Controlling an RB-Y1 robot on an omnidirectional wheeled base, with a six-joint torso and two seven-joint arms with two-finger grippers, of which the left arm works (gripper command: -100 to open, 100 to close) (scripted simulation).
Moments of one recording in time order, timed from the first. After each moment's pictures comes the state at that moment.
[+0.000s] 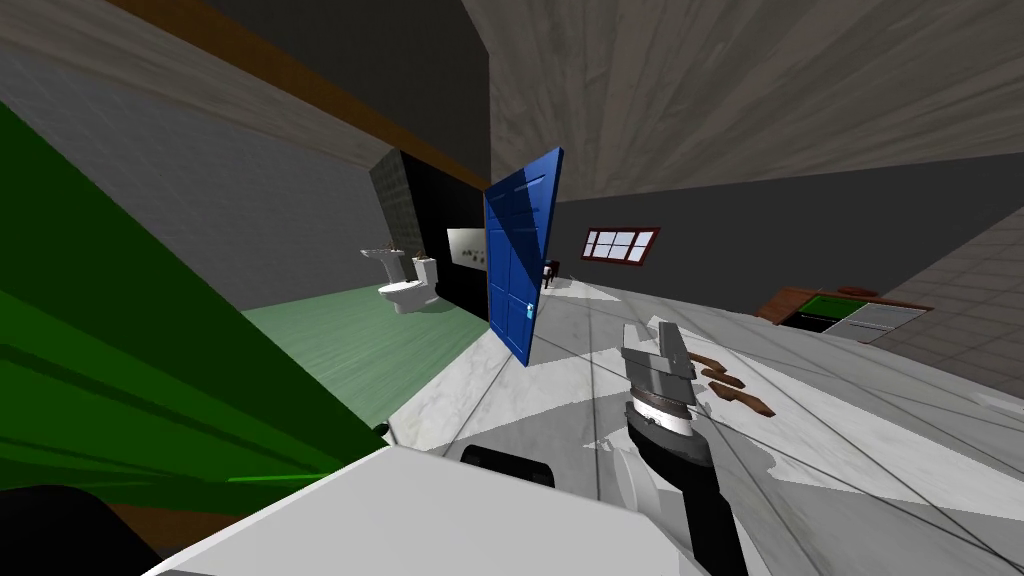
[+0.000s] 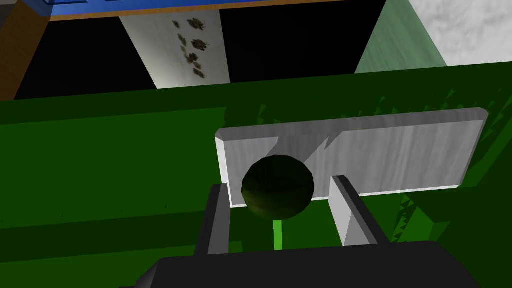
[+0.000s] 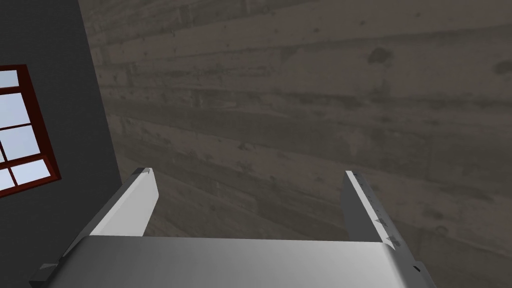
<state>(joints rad) 0.50 0.09 0.99 -0.58 -0.85 -1.66 0.60</state>
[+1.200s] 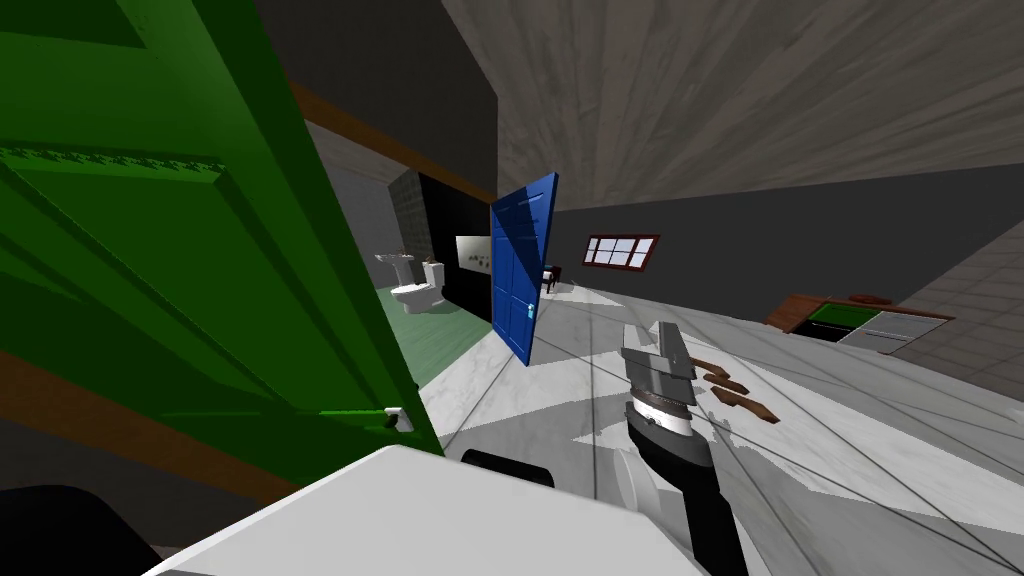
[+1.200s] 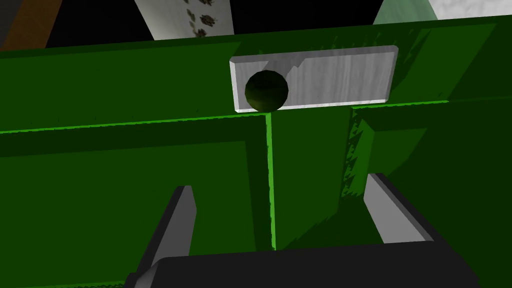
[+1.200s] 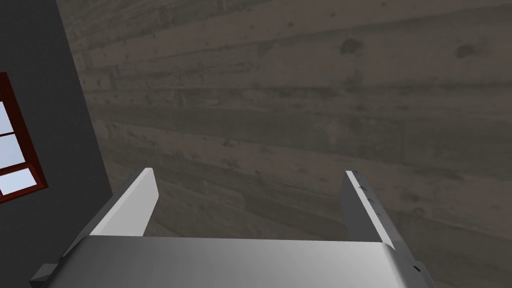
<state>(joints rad) 0.51 0.09 0.99 -0.58 -0.82 -1.64 0.59</state>
